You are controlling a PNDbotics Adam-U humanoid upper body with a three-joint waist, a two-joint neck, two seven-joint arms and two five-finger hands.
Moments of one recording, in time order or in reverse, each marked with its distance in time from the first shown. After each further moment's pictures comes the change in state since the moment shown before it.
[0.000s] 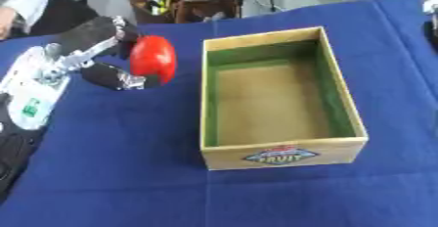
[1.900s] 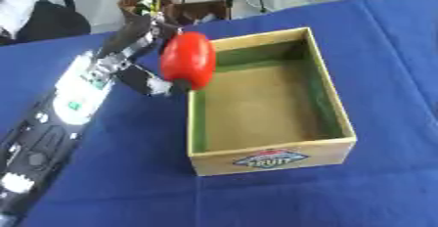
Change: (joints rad) left arm -0.092 -0.092 -0.083 0.147 0.266 -0.342 0.134; right arm -0.096 0.041 0.037 0.000 -0.008 -0.042 0.027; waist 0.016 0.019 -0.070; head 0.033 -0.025
